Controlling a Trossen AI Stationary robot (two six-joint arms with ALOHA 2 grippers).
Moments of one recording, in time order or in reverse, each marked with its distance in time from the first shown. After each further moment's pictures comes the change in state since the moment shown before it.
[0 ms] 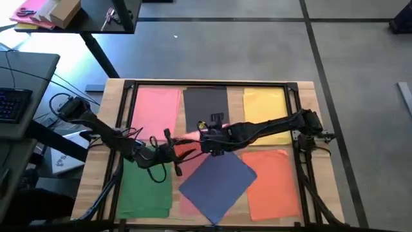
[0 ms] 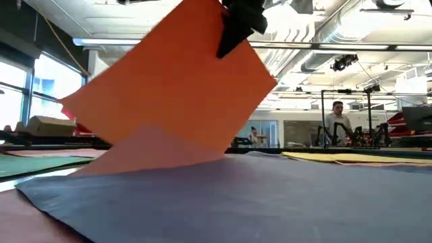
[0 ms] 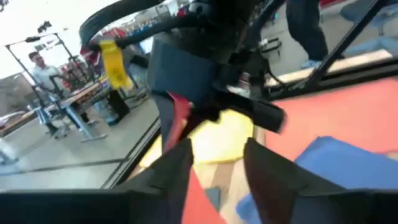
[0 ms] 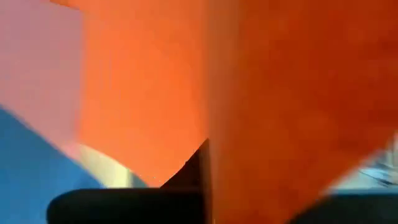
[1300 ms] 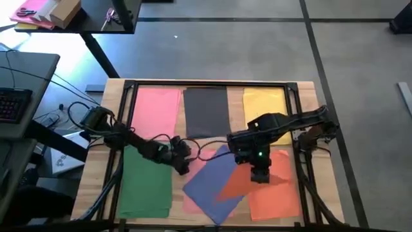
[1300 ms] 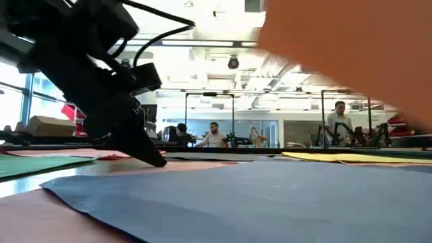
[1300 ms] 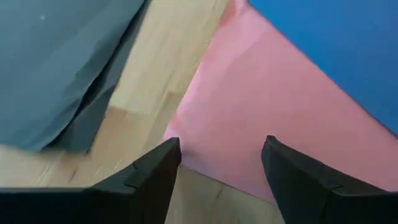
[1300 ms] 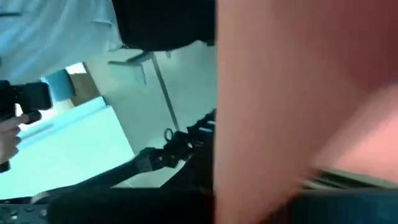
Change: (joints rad) left arm 0.246 0.434 -0.072 -0.235 0.487 -0.681; right arm 0.066 -0.181 0.101 -0.585 -1.462 0.656
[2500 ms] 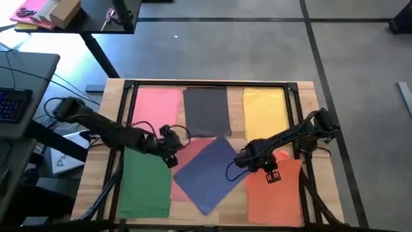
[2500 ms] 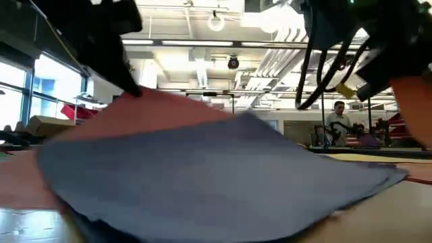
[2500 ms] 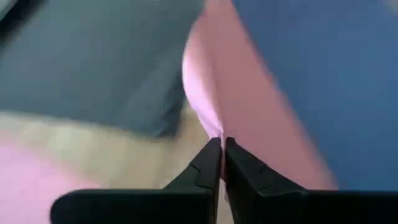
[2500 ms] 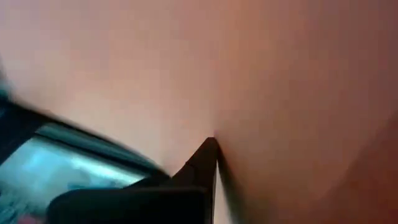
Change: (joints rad) left arm 0.027 -0.492 0.119 -0.668 -0.056 0.021; right arm 0.050 0.001 -0.750 0.199 0.471 -0.412
